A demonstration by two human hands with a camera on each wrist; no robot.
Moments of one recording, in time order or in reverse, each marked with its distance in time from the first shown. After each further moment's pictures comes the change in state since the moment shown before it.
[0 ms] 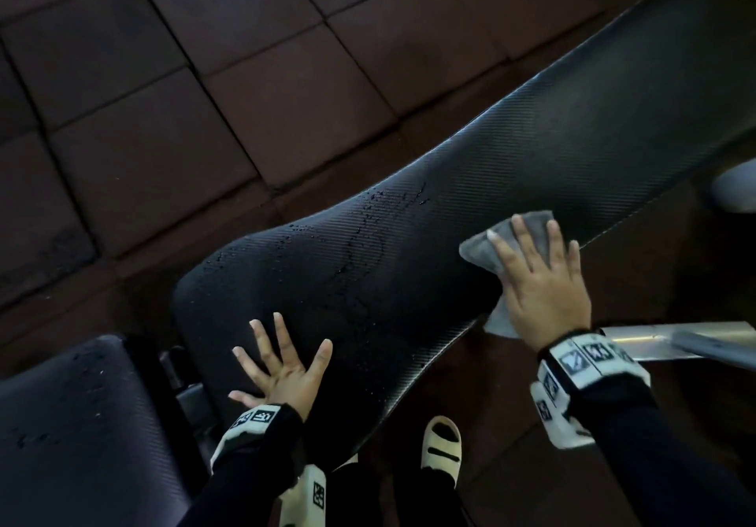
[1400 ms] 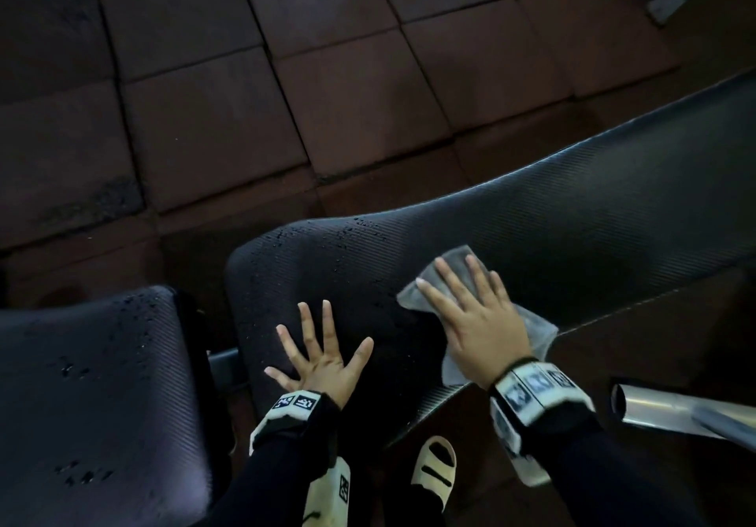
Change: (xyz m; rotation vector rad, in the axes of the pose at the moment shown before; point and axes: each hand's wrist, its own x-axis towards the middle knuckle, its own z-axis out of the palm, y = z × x) left_hand 0.004 -0.007 -0.002 0.069 -0.066 0.026; right_hand 0.011 -0.113 0.013 -0.075 -0.260 -0.404
